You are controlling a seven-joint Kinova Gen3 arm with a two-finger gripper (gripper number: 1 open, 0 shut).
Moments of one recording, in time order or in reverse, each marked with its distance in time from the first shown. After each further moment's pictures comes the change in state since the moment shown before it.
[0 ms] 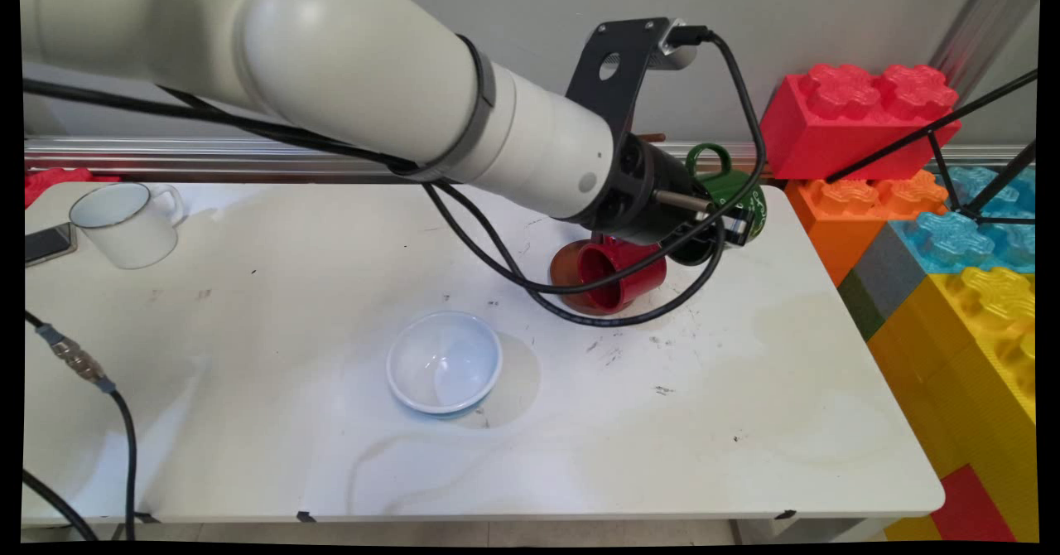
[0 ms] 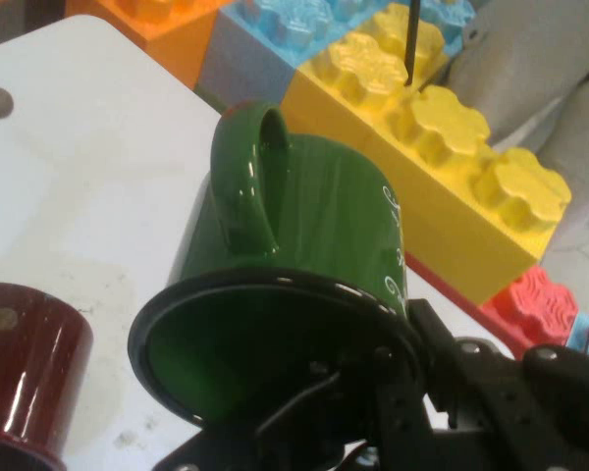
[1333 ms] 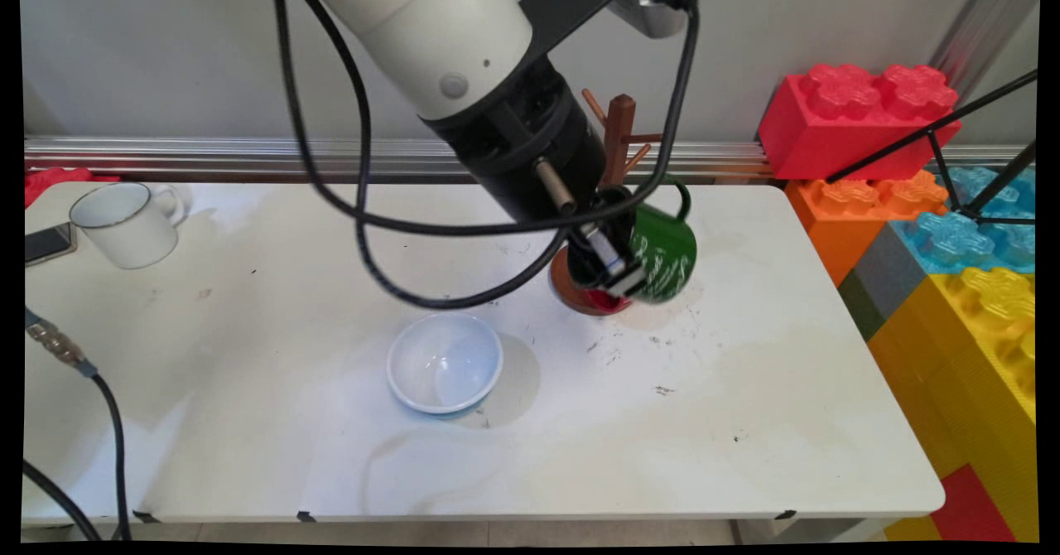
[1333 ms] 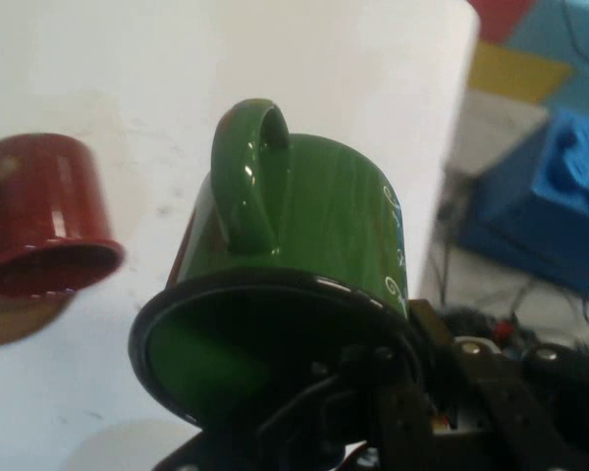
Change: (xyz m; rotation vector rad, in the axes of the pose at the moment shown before) arm 0.050 0.023 -0.097 -0.055 -0.447 0.442
